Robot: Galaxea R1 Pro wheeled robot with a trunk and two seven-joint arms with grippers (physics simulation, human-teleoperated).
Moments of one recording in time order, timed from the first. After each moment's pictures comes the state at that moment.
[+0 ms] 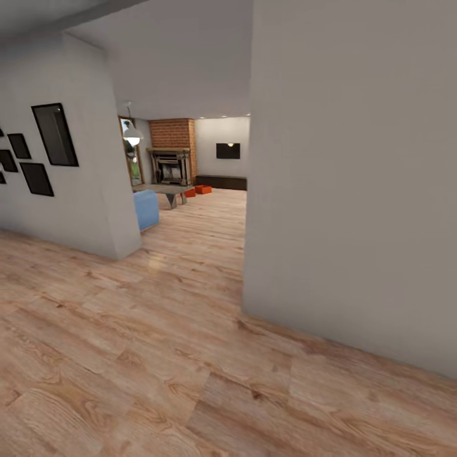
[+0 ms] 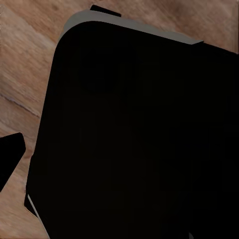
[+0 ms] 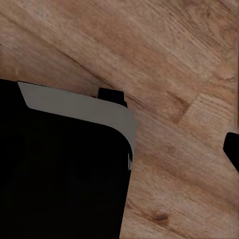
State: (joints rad) left arm 0.00 -0.02 0.01 -0.07 0.29 0.00 0.00; right arm -0.13 -0.01 0.18 0.02 0.01 -0.12 -0.05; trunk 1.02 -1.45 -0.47
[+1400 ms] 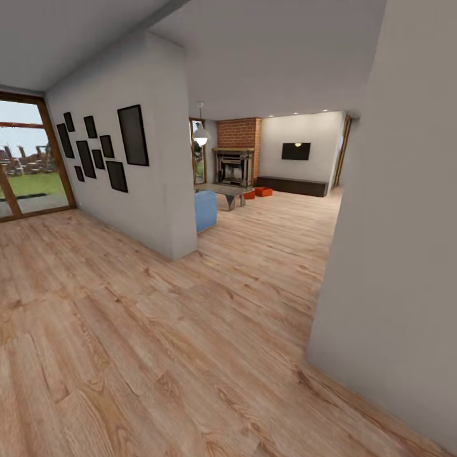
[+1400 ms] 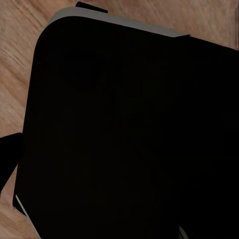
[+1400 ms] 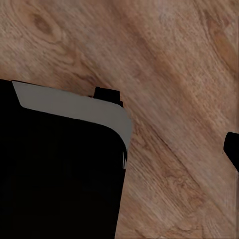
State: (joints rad) left arm 0.00 -0.04 0.00 -0.07 0.27 0.00 0.00; right arm -0.13 -0.02 0.18 0.02 0.01 -0.12 -0.05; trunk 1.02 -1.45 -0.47
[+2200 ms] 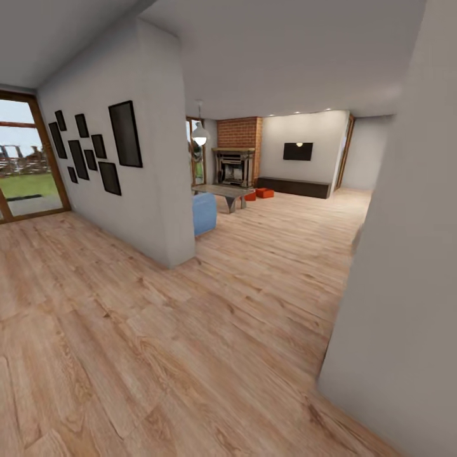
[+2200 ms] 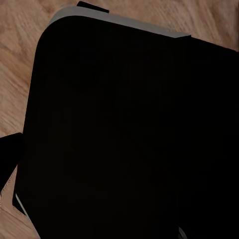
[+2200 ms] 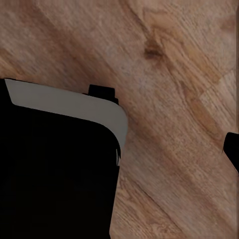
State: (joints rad) left arm 0.00 -0.04 0.00 -0.07 0.28 0.00 0.00; right arm -0.13 -0.03 0.18 0.03 0.00 -0.12 -0.05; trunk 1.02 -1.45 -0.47
